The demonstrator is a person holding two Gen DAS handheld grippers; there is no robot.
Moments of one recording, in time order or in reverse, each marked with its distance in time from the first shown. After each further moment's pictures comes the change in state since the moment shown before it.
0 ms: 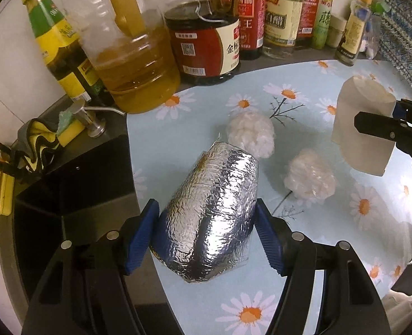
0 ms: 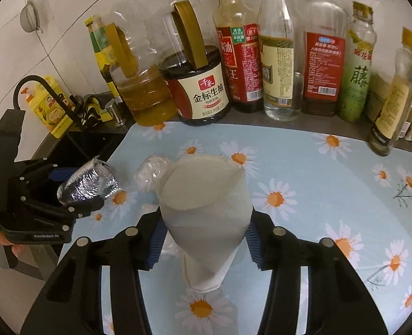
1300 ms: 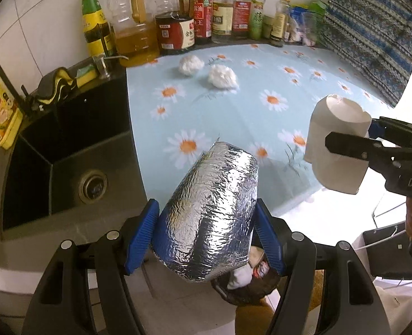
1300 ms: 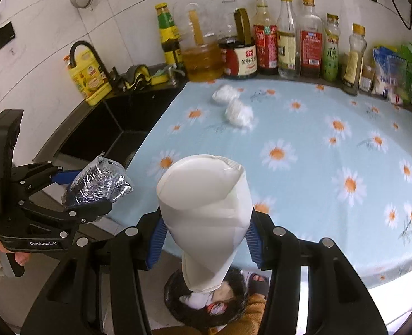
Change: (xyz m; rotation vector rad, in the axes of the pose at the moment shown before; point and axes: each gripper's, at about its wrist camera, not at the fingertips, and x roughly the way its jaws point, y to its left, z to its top) left arm -0.121 -0.042 -0.209 -0.007 -0.104 -0.127; right arm -0.120 0.135 -0.177 0.001 -0.025 -0.034
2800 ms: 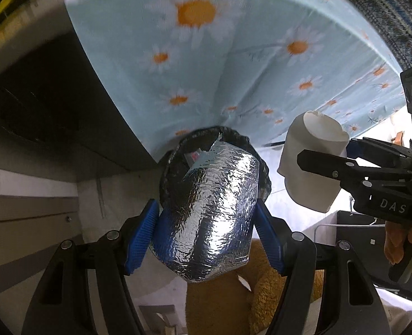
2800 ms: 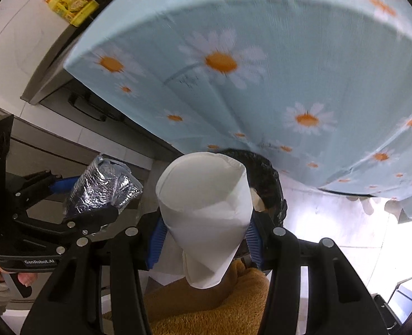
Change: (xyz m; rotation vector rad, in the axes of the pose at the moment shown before) left arm 0.111 -0.039 -0.148 -0.239 0.338 -0.111; right arm 0.101 -0.017 -0.167 0.113 0.401 0.106
